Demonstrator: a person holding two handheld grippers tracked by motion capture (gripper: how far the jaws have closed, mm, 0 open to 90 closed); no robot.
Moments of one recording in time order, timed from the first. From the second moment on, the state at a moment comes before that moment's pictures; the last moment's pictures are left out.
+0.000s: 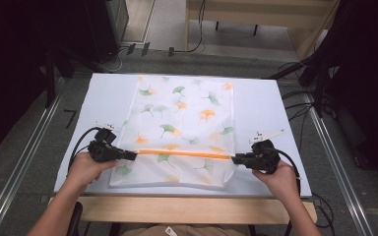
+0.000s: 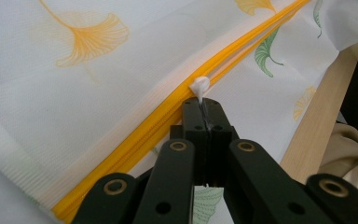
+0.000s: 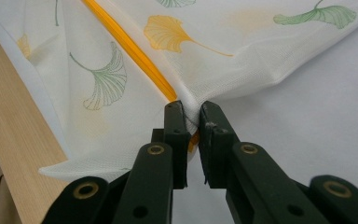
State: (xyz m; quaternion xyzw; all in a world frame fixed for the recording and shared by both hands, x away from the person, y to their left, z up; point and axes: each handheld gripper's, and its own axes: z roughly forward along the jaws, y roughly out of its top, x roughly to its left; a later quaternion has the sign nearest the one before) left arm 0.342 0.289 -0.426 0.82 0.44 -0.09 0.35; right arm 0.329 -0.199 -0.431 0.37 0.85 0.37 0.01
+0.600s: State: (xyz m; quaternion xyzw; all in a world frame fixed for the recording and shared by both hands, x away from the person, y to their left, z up) left arm 0.342 0.289 -0.426 0.82 0.44 -0.09 0.35; right arm 0.329 -0.199 -0.431 0.37 0.85 0.37 0.01
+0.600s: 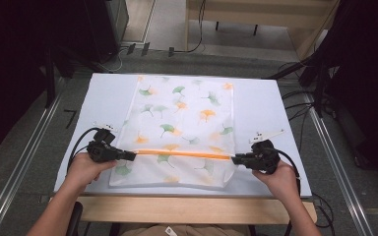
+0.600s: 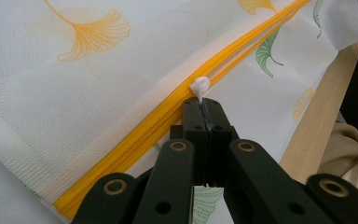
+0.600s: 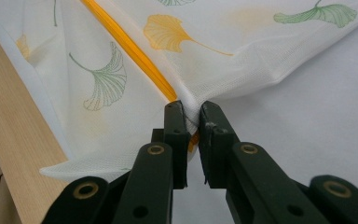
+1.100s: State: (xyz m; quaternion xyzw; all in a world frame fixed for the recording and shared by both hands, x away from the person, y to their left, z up) left arm 0.340 0.296 -0.426 0.82 0.44 -0.09 0.35; right arm 0.329 -0.199 -0.431 0.37 0.85 0.37 0.01
